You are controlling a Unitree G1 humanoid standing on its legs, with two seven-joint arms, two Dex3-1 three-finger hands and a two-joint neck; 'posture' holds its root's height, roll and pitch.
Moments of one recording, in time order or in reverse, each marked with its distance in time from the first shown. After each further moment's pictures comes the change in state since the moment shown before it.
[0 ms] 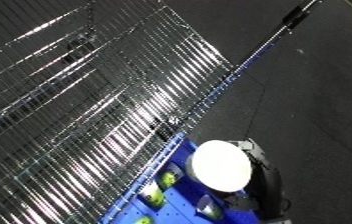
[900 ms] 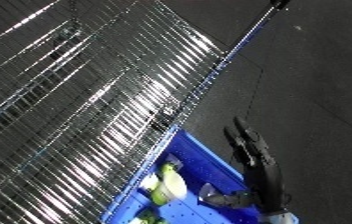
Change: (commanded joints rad) left arm -0.045 -0.043 -0.034 0.029 -0.001 -0.016 0.025; right arm -0.023 -0.031 0.002 0.062 0.029 -0.003 0.048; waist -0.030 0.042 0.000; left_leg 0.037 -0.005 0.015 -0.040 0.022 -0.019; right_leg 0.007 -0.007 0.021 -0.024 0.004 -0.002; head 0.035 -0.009
